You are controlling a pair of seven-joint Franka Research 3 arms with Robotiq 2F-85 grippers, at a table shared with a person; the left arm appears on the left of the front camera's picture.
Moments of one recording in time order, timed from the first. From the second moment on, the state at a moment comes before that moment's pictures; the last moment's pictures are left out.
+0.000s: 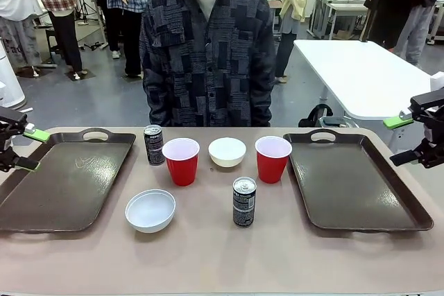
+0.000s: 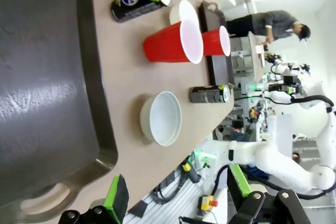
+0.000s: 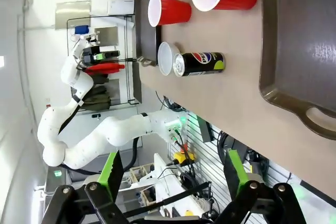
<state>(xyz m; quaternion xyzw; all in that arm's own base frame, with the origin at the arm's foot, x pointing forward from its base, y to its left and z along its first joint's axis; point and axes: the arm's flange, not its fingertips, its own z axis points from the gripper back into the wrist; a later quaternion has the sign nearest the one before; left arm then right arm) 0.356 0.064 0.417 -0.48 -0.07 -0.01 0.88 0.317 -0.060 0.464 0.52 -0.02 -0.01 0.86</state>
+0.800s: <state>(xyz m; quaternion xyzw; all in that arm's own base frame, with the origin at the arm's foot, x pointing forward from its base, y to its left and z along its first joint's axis) 0.356 0.062 0.416 -0.47 -0.07 -0.01 0.88 0.317 -0.061 0.464 0.51 -0.02 -0.01 0.86</state>
